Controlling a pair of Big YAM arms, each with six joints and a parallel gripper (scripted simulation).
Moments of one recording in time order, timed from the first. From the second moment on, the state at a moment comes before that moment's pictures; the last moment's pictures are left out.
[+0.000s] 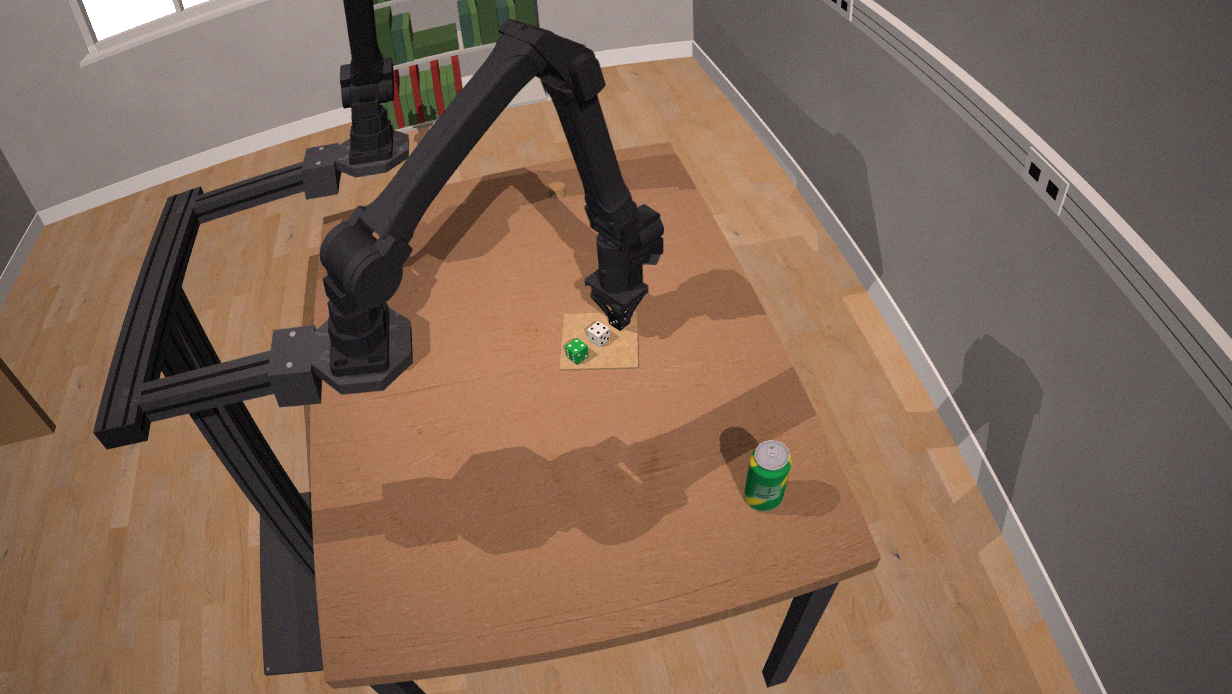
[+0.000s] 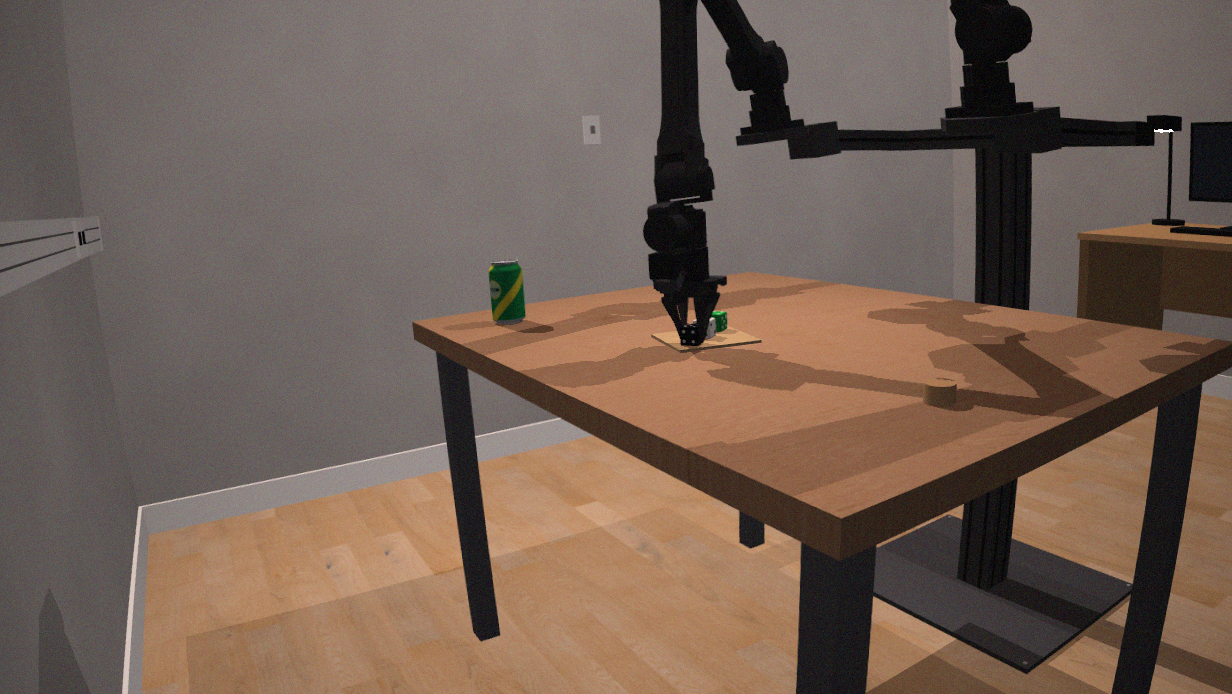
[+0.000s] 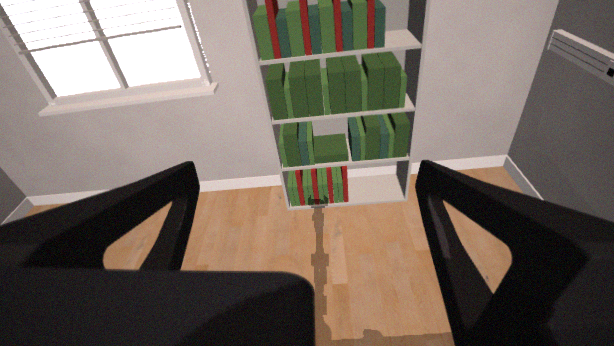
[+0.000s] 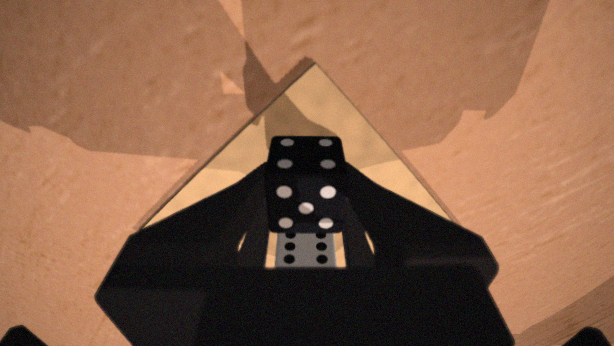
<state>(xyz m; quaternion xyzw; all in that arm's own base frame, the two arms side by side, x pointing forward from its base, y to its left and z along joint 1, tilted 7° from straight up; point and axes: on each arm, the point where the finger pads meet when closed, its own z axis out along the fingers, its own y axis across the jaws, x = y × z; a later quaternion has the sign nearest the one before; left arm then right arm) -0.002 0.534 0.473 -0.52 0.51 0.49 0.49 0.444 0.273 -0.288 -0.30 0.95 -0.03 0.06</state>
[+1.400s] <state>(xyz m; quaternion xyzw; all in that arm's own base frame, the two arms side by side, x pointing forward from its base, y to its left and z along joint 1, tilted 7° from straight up) -0.002 0.534 0.473 -0.52 0.51 0.49 0.49 0.441 0.271 -0.284 -0.30 0.95 -0.03 0.05</state>
